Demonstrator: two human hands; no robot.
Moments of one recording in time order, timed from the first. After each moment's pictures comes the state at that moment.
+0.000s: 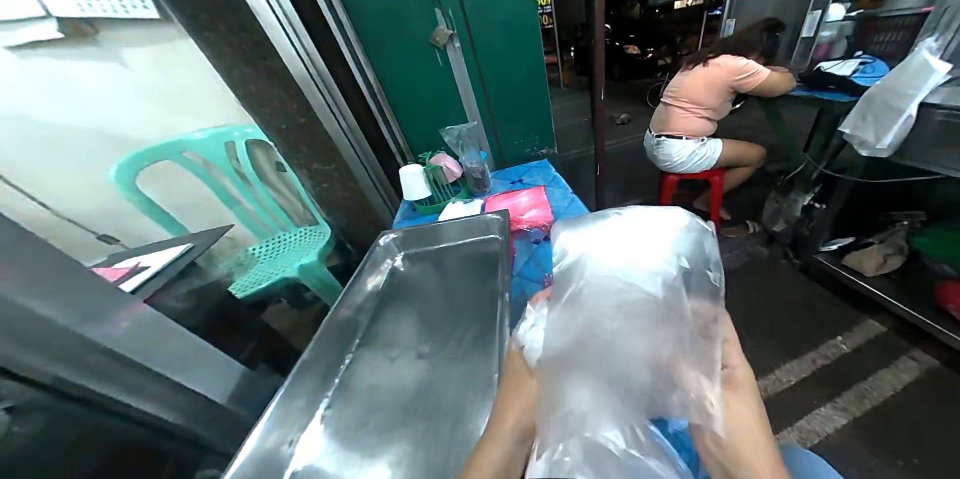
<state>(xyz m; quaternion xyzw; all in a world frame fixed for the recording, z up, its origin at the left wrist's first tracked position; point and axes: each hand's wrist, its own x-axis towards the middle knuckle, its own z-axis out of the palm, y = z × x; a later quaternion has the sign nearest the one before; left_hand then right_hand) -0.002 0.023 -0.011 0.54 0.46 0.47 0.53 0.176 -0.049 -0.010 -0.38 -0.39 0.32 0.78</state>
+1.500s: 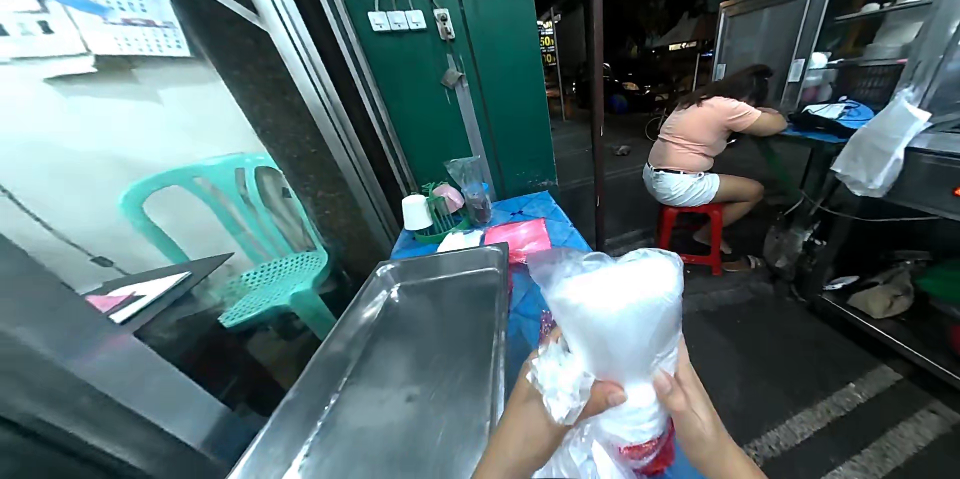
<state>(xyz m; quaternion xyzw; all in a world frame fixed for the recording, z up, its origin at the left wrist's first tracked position) 0.012 0.037 0.020 0.70 0.29 0.43 0.50 0.219 0.013 -0.069 -0.39 -0.63 0.16 0.65</state>
